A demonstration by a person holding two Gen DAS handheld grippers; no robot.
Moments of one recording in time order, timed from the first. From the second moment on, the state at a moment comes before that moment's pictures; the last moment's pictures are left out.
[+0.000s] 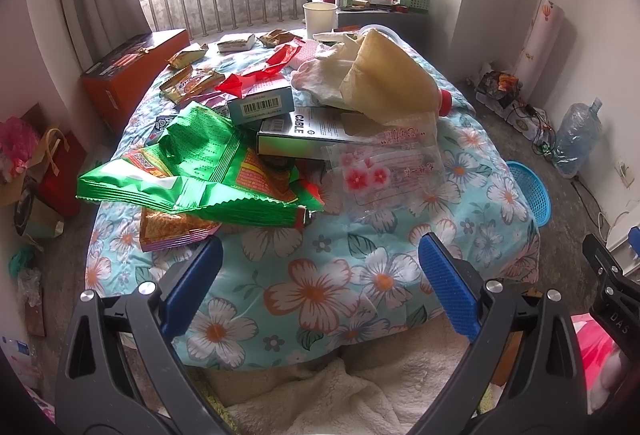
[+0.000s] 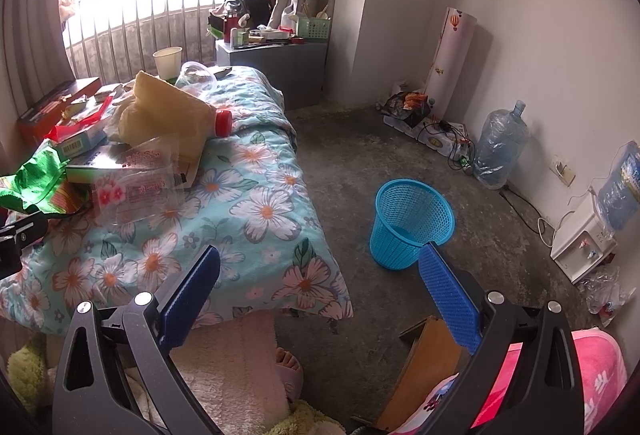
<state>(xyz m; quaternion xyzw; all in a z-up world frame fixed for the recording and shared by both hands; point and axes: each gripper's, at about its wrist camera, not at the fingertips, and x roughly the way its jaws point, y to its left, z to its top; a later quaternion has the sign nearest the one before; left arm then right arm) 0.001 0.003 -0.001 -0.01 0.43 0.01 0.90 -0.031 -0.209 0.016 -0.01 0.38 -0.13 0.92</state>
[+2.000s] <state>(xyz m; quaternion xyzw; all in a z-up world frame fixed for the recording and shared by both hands) -0.006 0.007 -0.006 0.00 0.43 0.00 0.91 -0.030 -0.204 0.018 -0.01 0.38 -0.13 0.92</state>
